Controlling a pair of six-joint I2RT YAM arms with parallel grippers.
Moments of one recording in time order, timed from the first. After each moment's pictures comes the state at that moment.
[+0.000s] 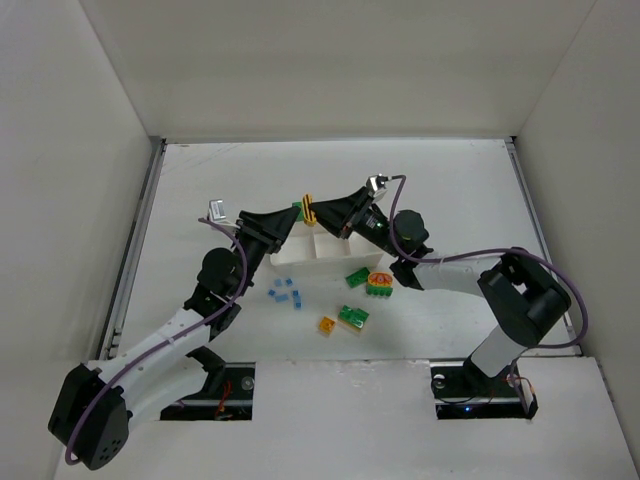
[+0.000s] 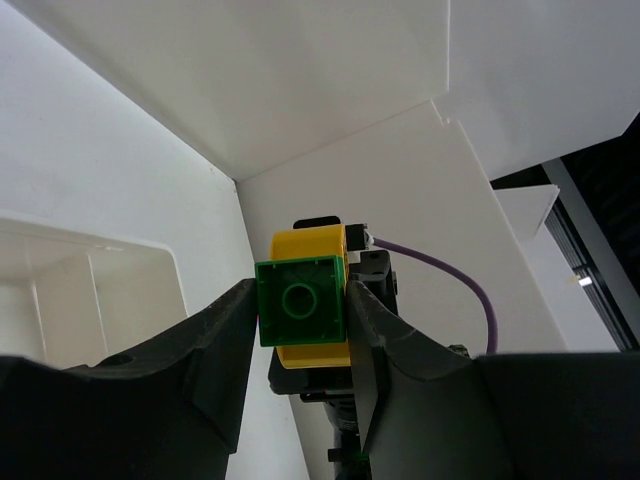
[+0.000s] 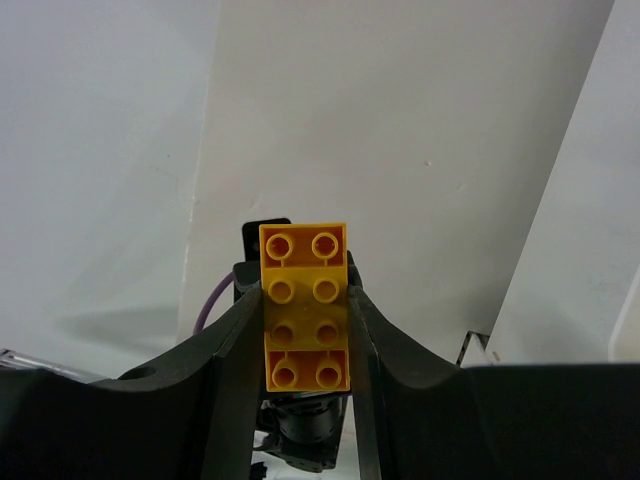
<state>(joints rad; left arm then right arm) -0.61 0.86 0.40 0.64 -0.17 -1.16 0.70 1.63 0.77 1.14 -0.29 1.52</state>
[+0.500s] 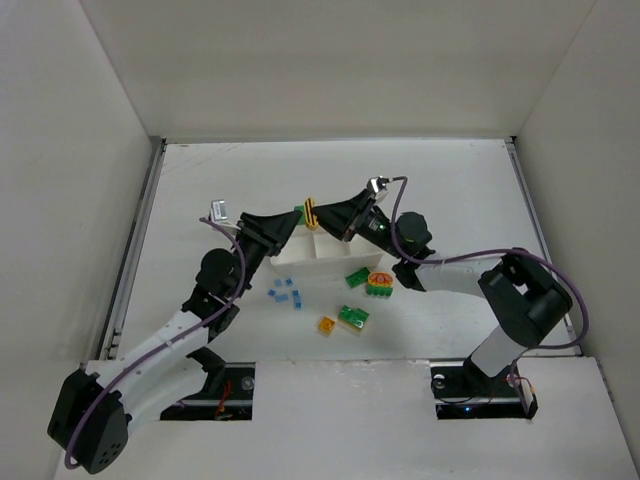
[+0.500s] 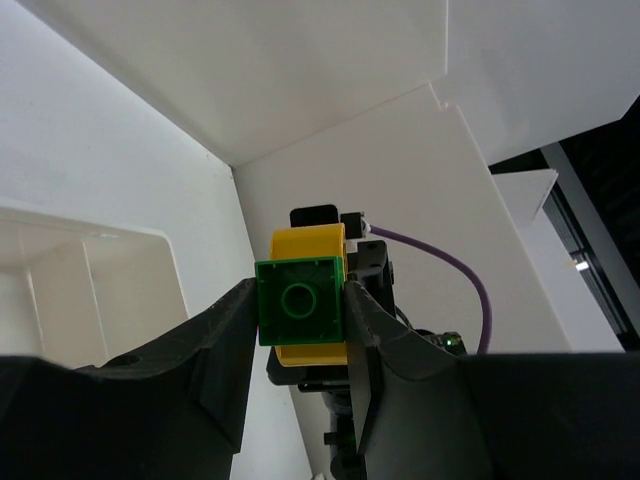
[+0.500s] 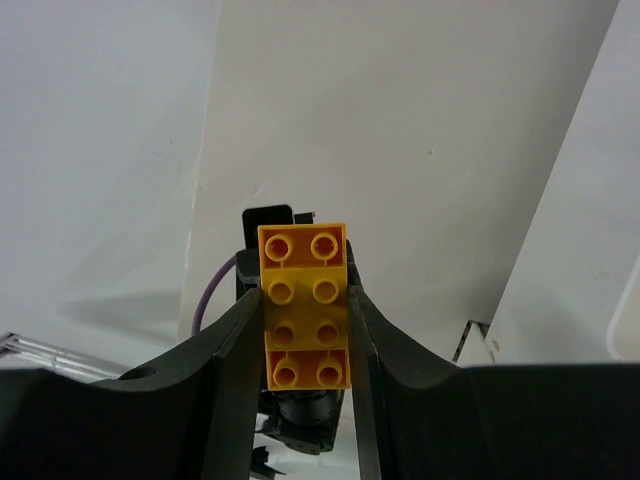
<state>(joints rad) -0.59 0.85 0.40 0.62 -0.13 -1.16 0.68 1.63 0.75 1.17 -0.31 1.52</state>
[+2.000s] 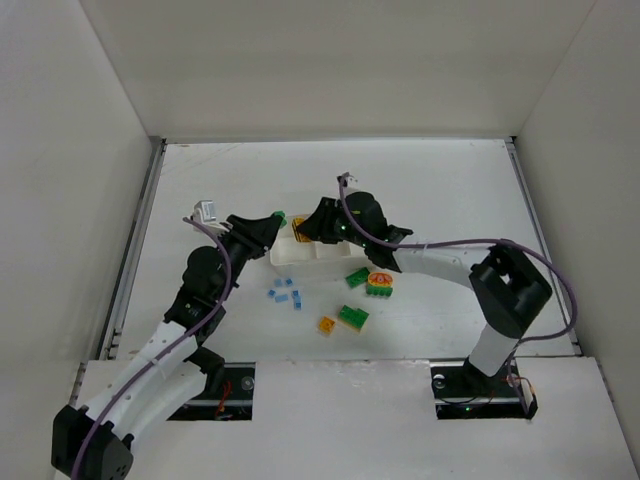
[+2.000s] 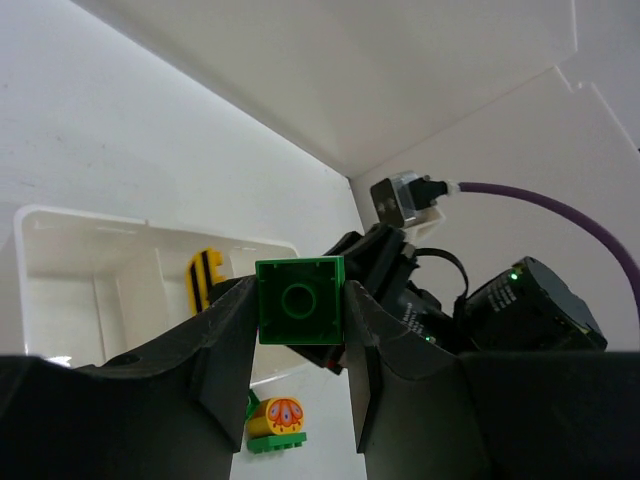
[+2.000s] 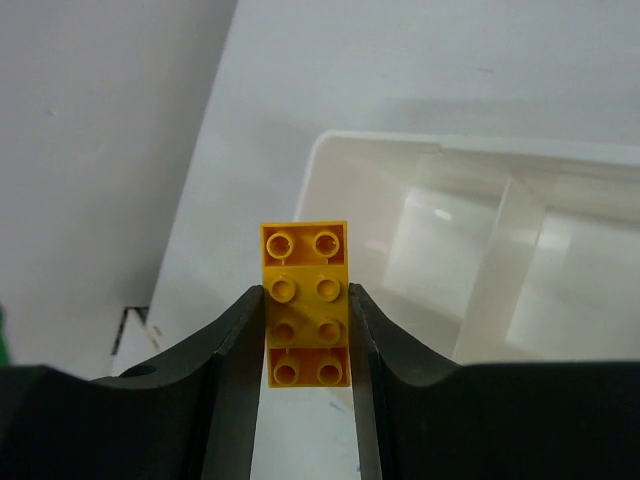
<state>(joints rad) -0.48 0.69 0.43 0.30 -0.11 -0.91 0.77 1.69 1.06 0.33 -0.08 0.80</state>
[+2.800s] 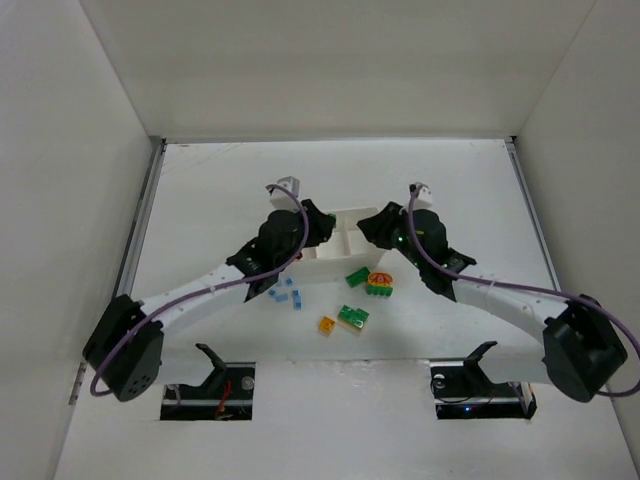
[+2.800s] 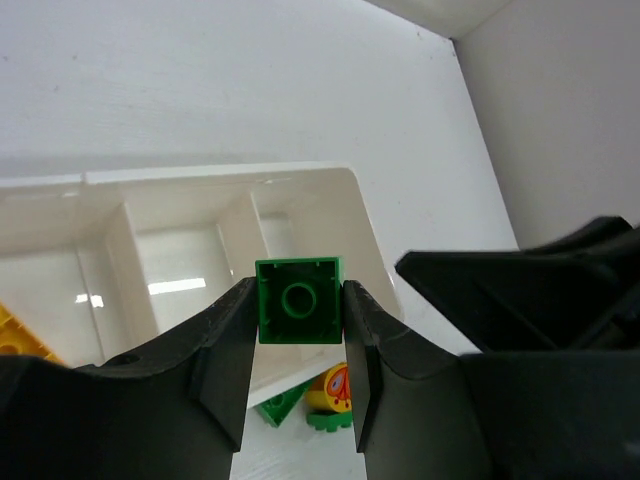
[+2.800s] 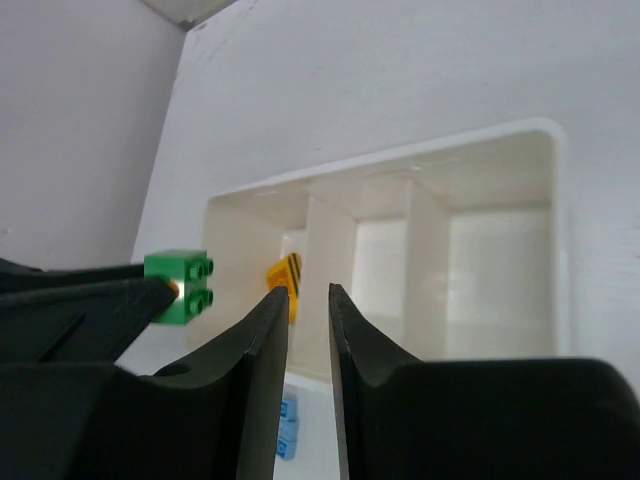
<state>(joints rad) -0.73 1.23 0.71 0.26 -0.23 -0.73 0.65 1.30 0.73 0.31 0.10 0.78</state>
